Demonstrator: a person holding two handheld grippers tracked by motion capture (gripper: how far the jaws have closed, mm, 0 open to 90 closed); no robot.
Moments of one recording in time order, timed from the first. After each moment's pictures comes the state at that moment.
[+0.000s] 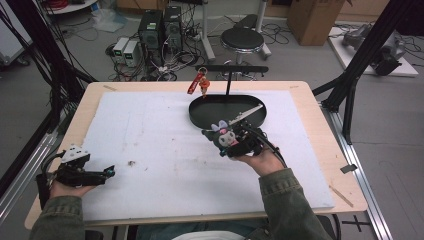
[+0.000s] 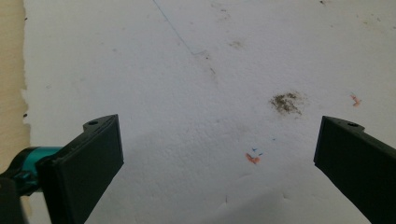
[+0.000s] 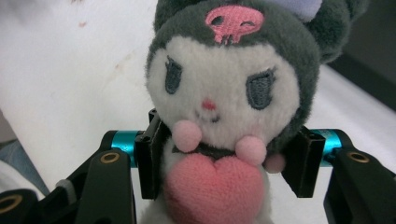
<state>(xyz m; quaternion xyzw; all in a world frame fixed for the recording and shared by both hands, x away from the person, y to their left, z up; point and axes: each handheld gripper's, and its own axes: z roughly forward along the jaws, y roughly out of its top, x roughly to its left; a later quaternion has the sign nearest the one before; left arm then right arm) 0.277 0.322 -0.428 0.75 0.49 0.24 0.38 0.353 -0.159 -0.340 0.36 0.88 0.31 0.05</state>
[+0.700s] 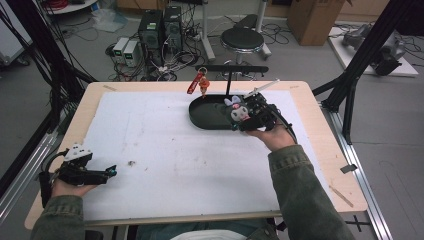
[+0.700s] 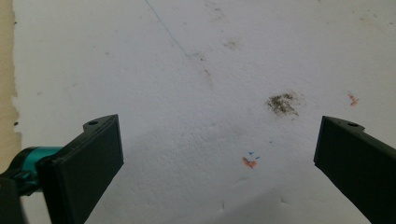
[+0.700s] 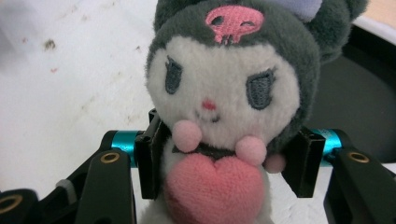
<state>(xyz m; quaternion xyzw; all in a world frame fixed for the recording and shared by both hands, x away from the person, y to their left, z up) 0.279 0.320 -0.427 0.76 0.48 0.24 0.37 0.397 -0.188 -0.300 0.38 0.86 0.33 0.09</state>
